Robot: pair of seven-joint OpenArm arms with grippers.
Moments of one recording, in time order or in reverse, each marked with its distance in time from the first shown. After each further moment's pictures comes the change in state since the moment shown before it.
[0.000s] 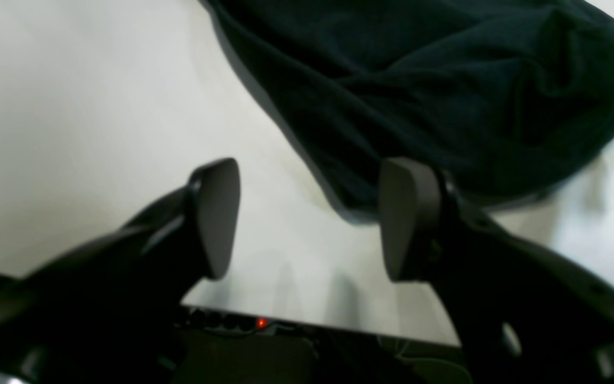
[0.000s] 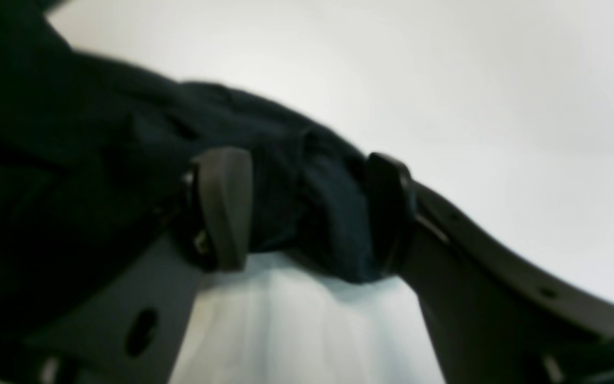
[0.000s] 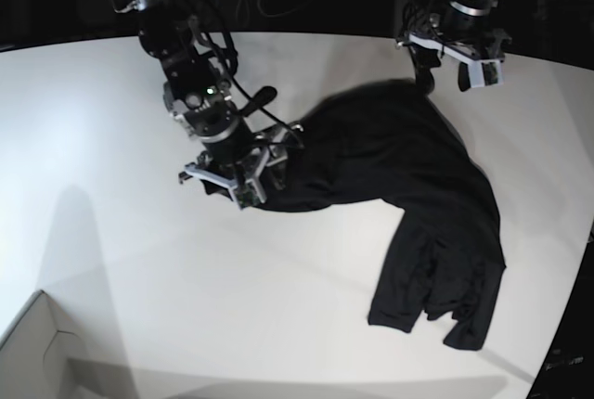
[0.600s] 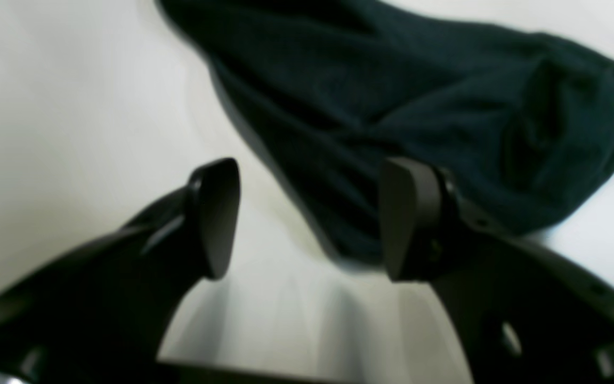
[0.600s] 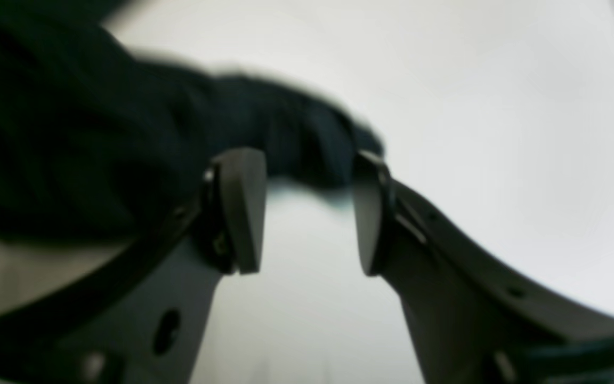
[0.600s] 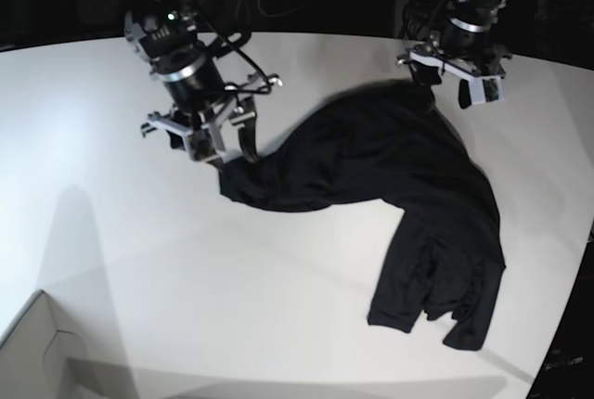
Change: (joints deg) left arm -4.1 0.0 0.2 -1.7 0.0 0.0 0.2; right arm -17.3 1.4 7.5 22.5 0.1 0.2 1.2
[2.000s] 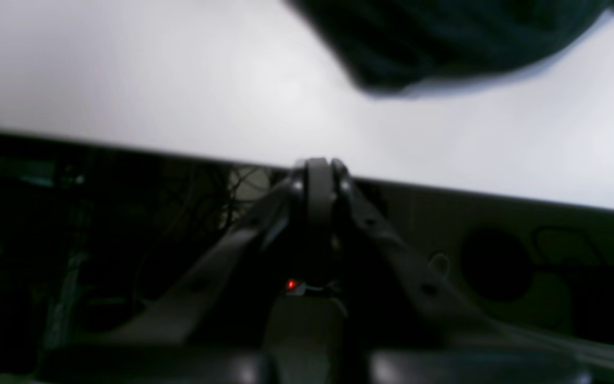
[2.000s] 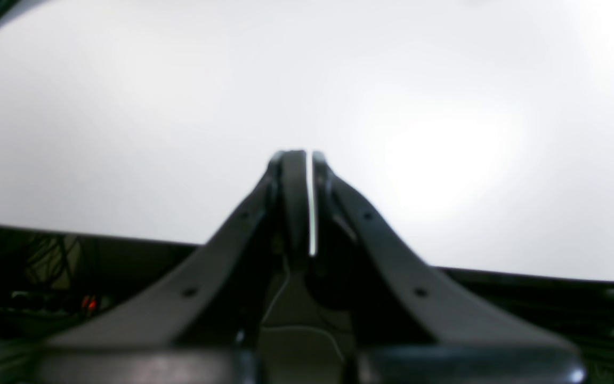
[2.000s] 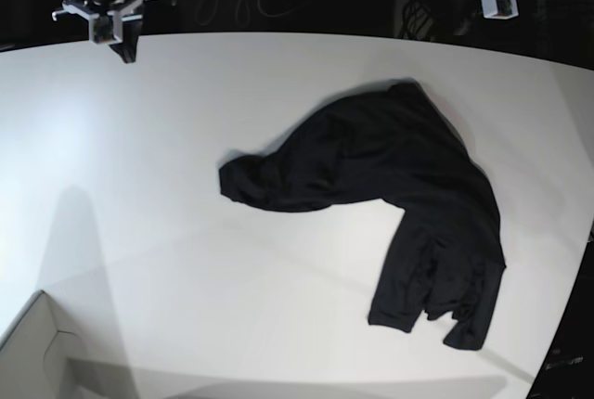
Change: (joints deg) left arm 24.1 -4.9 -0.2 7.6 0.0 0.0 -13.7; right arm -33.3 0.1 22.8 1.1 0.2 0.0 21.5
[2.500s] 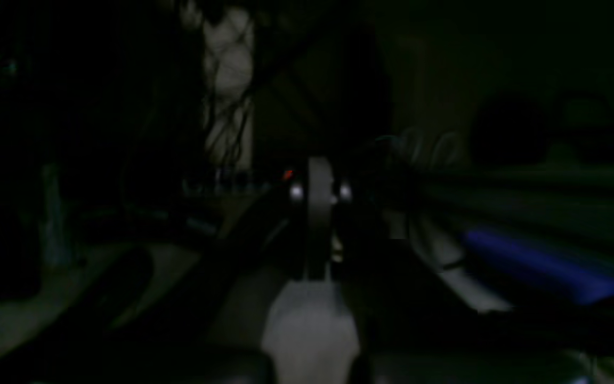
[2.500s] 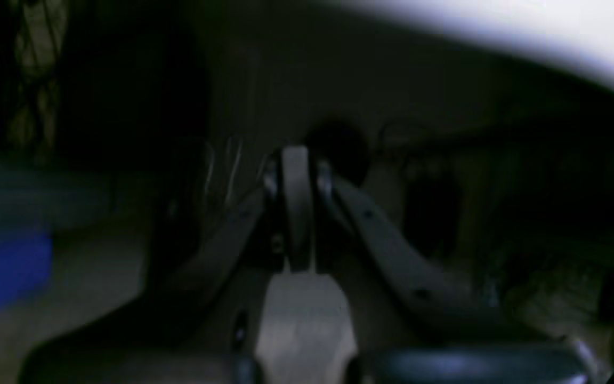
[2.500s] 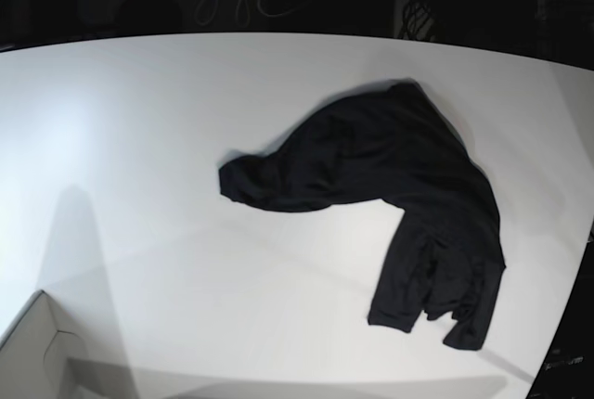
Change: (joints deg) left arm -0.7 -5.0 9.1 -14.7 0.2 0.0 -0.3; right arm -10.3 2.4 1.4 -8.0 0.0 0.0 4.3
